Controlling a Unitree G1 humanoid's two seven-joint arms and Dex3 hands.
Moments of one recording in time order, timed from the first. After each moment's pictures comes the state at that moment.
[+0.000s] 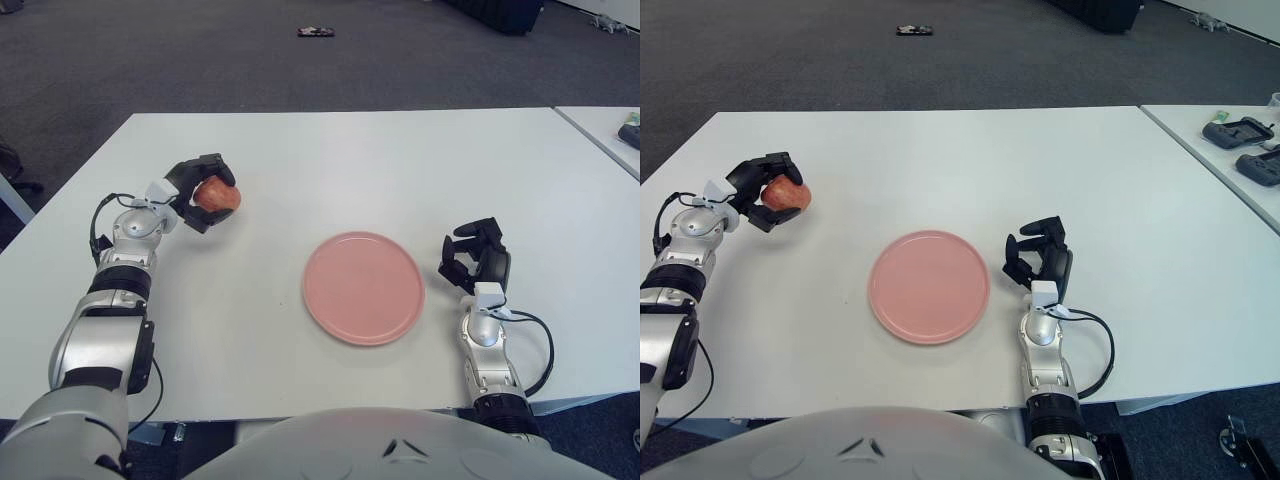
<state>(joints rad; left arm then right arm) -0.55 0.51 0.04 0.94 0.00 -0.52 -0.41 0.07 0.01 -0.10 0.30 -0.24 -0.48 -0.43</state>
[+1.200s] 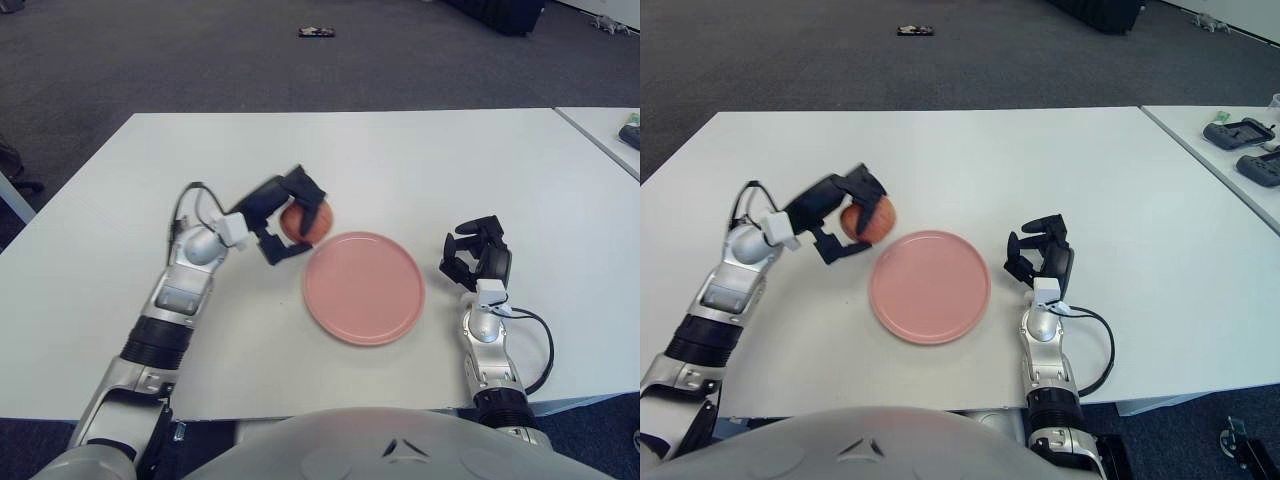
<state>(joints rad) -0.22 0.36 -0.22 -0.04 0.01 -0.33 -0.56 0.03 0.01 -0.11 0.35 -0.21 -0.50 -0.41</state>
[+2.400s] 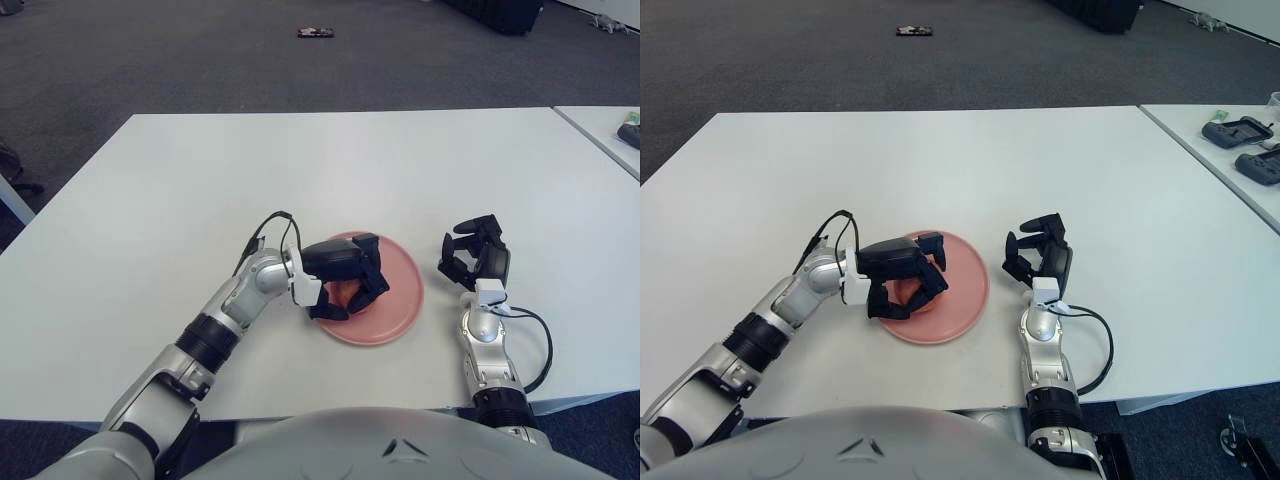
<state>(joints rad) -0.30 0.28 -0.51 0.22 0.35 -0.66 -0.57 0.04 0.01 -0.12 0.34 -0.21 -0.51 -0.41</state>
